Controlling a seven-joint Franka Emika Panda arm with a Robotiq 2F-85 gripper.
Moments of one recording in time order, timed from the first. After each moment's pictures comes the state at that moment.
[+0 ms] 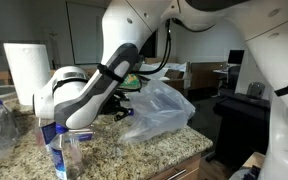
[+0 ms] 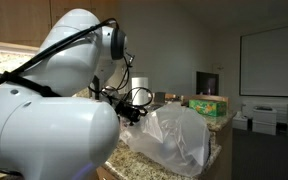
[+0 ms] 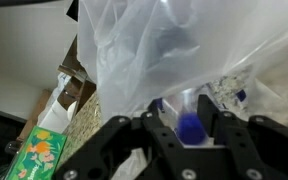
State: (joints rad) arm 0.54 0.58 0.21 -1.76 -1.03 1.29 0.38
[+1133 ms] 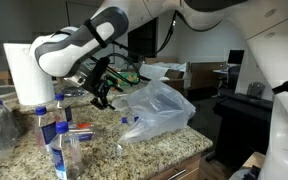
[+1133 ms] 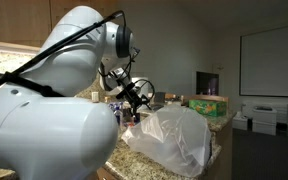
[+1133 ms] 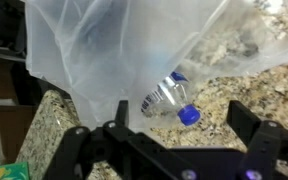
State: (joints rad) arm 0.44 0.56 0.23 -1.47 -0.67 1.38 0.40
